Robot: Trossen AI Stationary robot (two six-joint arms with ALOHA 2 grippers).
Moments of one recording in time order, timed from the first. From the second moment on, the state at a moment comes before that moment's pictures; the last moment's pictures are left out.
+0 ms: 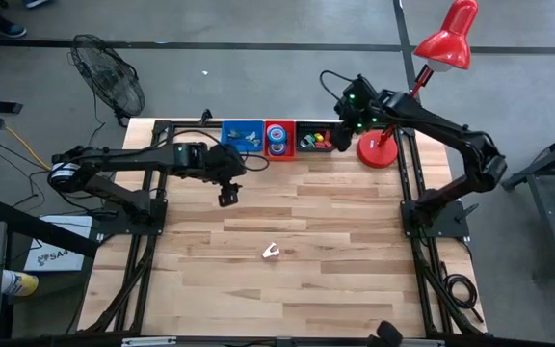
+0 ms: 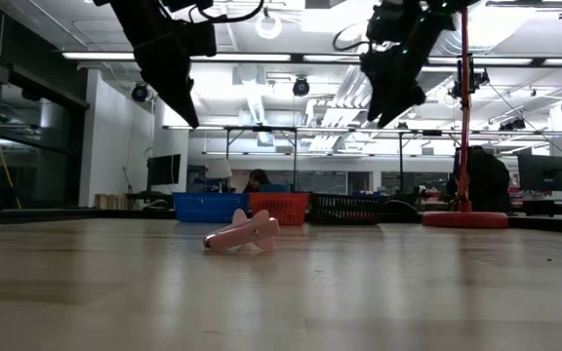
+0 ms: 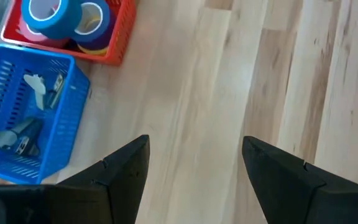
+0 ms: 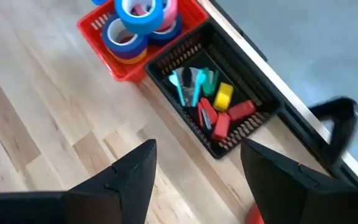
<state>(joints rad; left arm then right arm) 0.18 1.29 1.05 -0.74 -0.16 0.02 -0.70 1.47 1.33 -0.85 -0.08 0.01</state>
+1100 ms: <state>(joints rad) 0.18 1.17 1.05 -0.65 -0.24 -0.17 -0.73 1.93 1.33 -0.42 -0.20 0.10</state>
